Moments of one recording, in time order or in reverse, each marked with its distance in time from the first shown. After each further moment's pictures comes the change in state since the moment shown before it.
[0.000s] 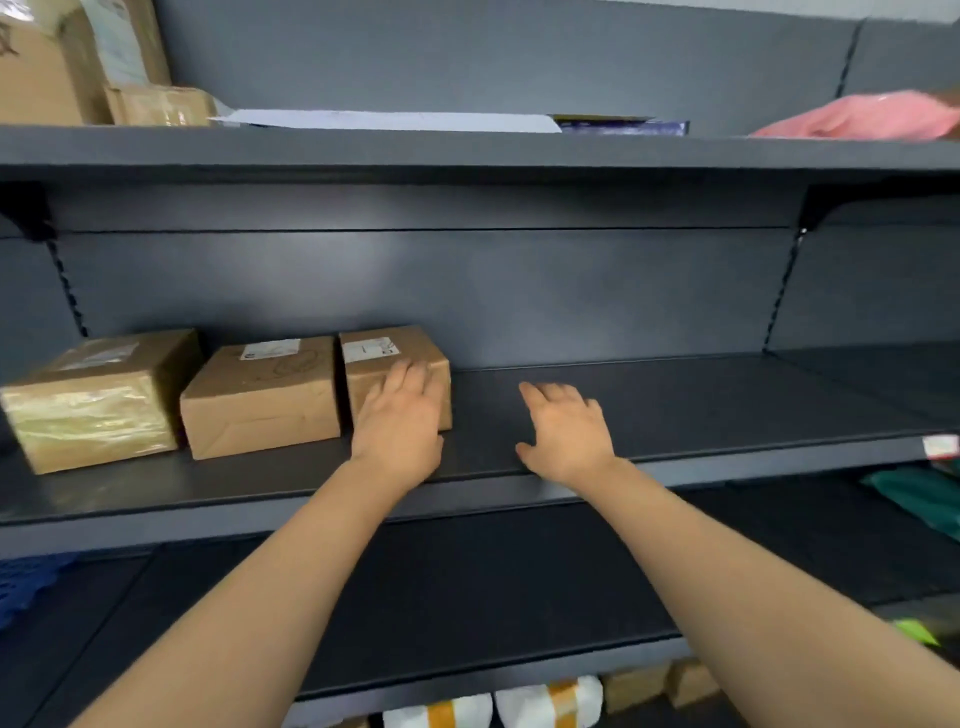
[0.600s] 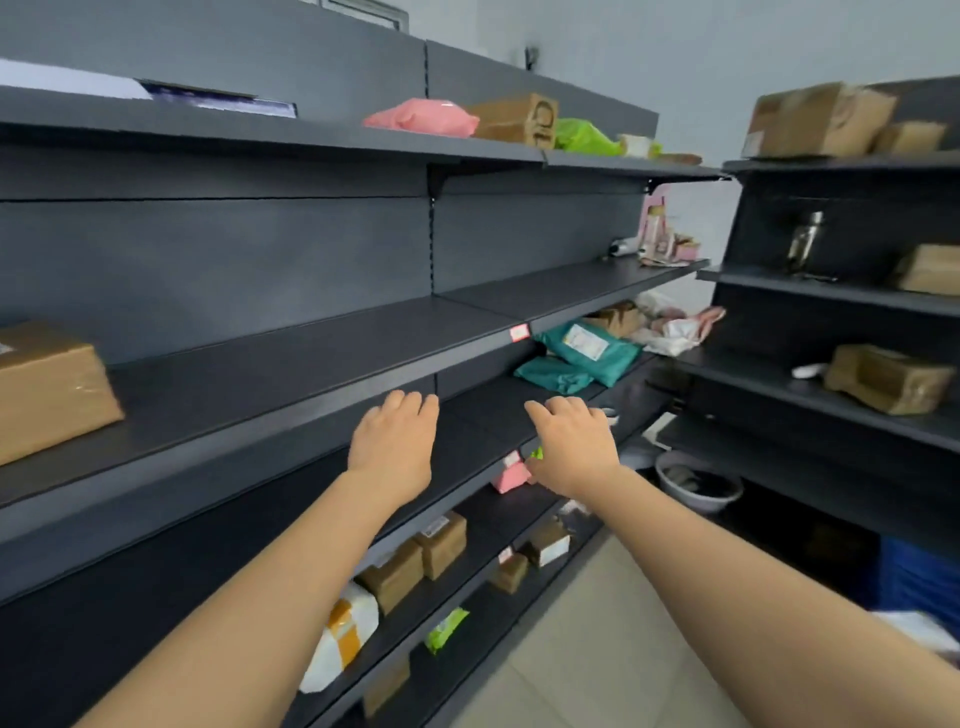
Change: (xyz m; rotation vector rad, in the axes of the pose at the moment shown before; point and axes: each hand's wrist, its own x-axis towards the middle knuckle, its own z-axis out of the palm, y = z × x) left_hand -0.094 0.248 -0.038 -0.222 -0.066 0.594; right_hand -0.304 0.140 -0.084 -0.302 -0.066 0.609
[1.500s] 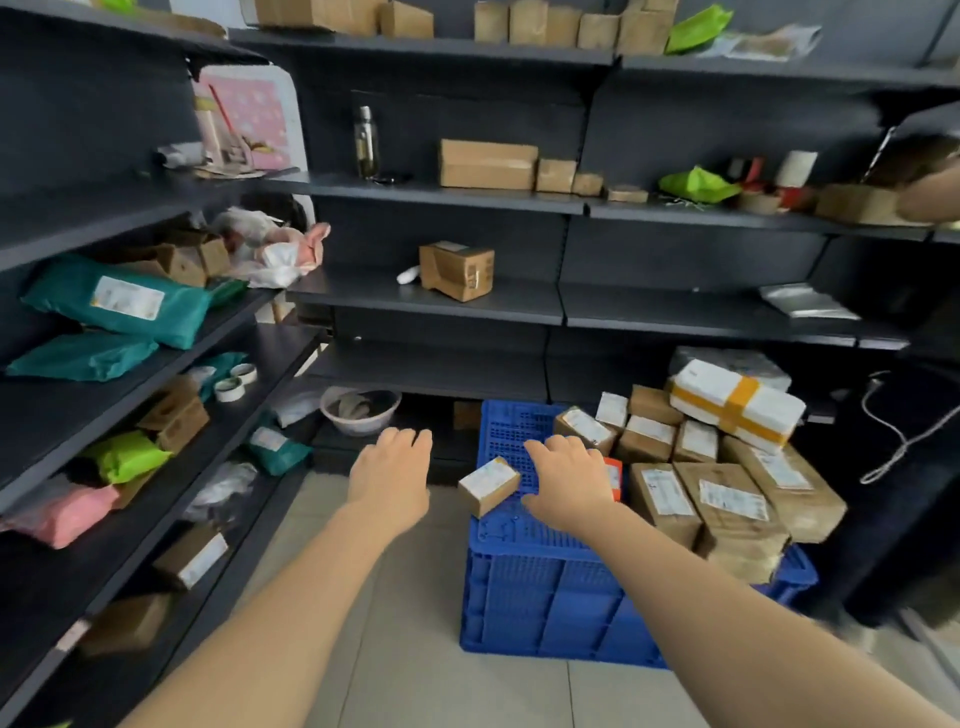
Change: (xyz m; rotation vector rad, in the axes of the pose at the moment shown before) left_hand 0.056 0.591 0.045 -0.264 -0.155 0.652; right_hand -0.308 0.483 0.045 -0.081 -0.324 0.772
